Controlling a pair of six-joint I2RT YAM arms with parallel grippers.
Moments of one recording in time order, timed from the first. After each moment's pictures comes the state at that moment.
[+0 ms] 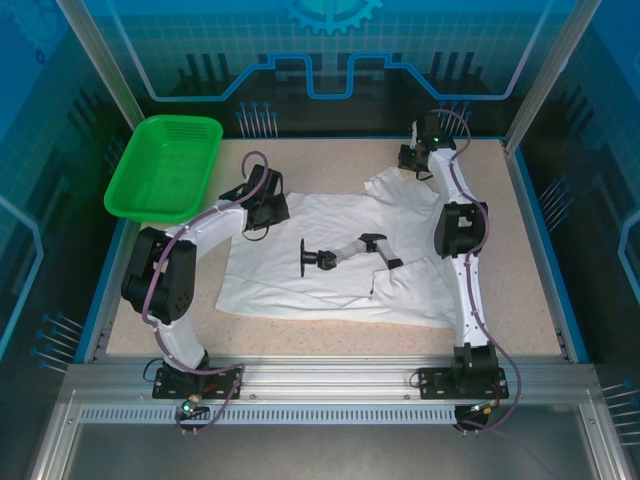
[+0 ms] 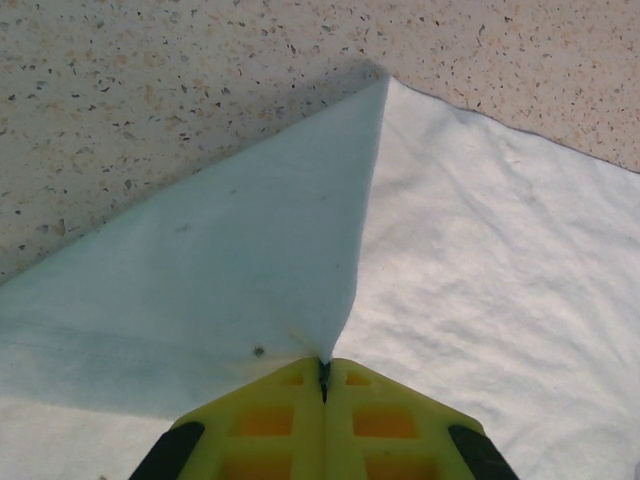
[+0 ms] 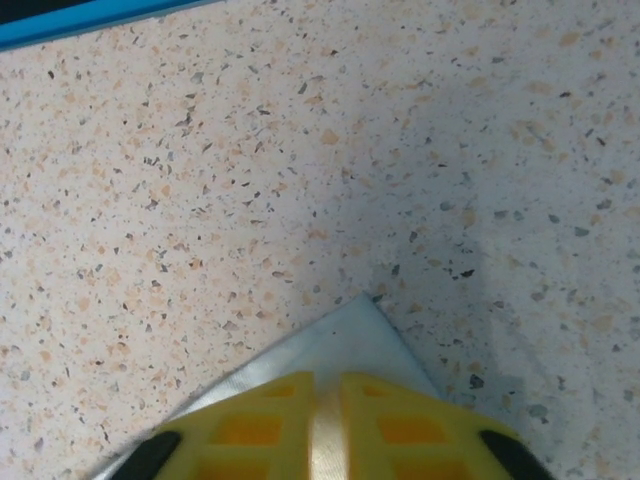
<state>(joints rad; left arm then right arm) -0.32 1.78 1.22 -0.39 -0.07 -0.64 0.04 2.83 2.74 -0.88 -0.12 0.22</state>
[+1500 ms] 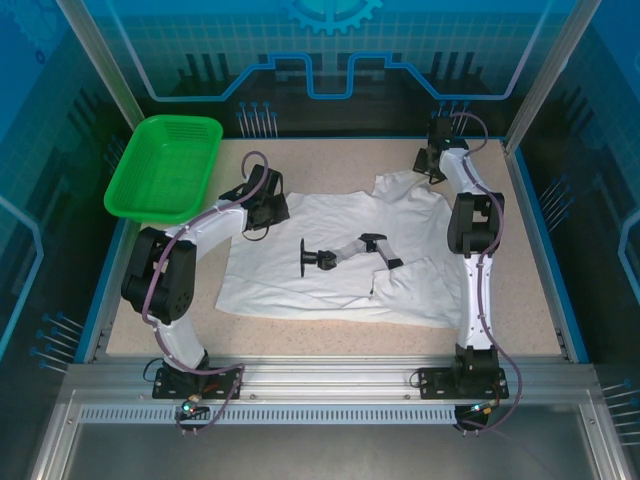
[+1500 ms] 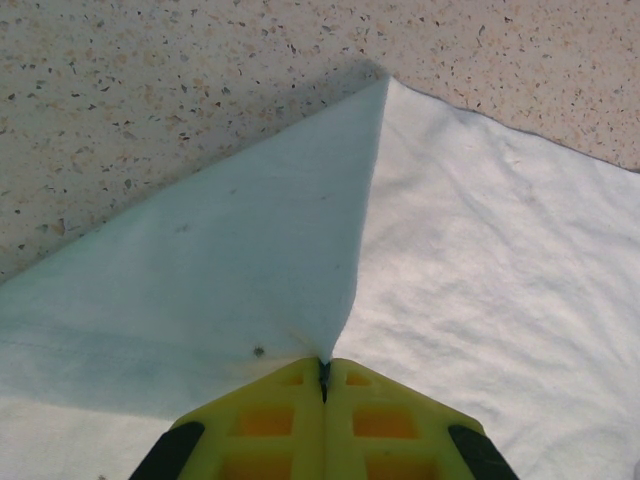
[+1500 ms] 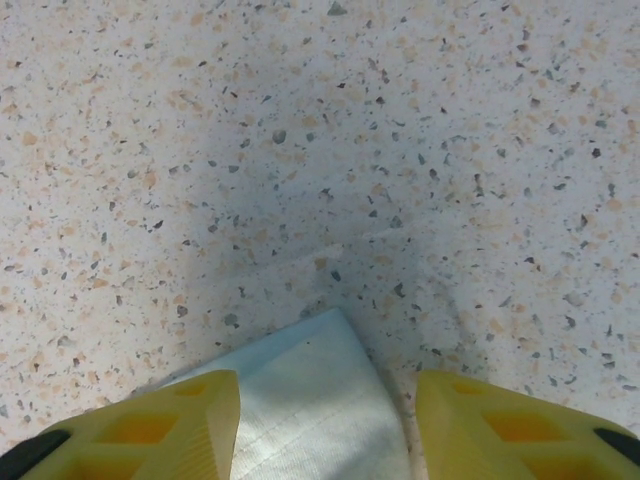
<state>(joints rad) -0.32 1.78 1.22 -0.39 -0.07 -0.64 0.00 2.61 2.35 -0.76 0.11 0.34</state>
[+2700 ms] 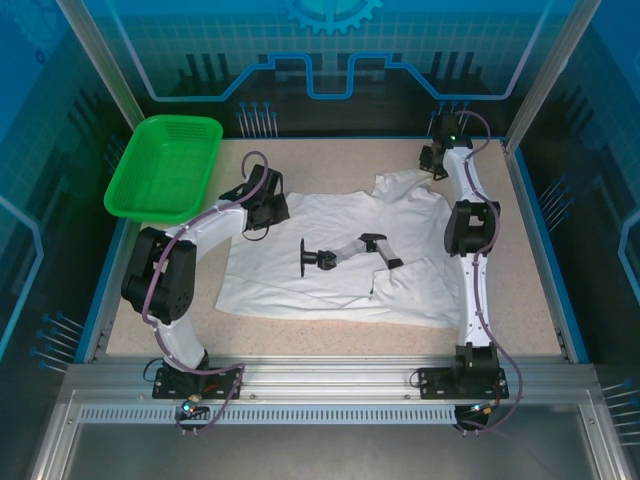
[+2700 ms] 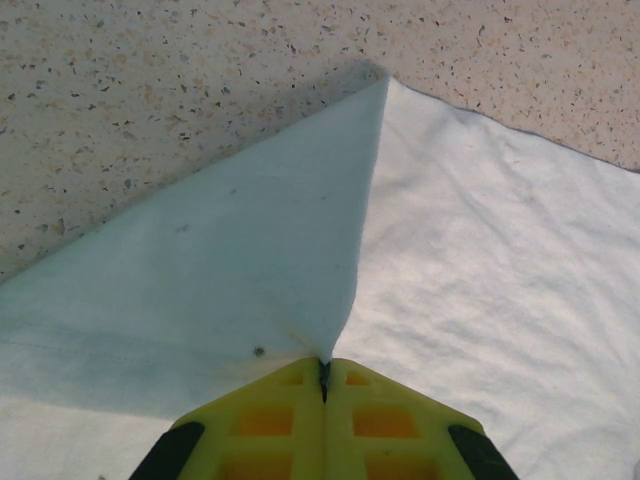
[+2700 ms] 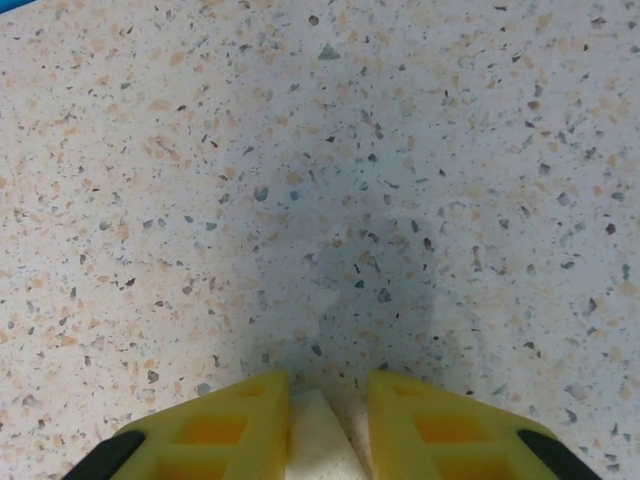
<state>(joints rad) -0.32 1.78 1.22 -0.39 -0.07 -0.64 -0.03 2.80 2.71 -0.94 0.03 0.28</state>
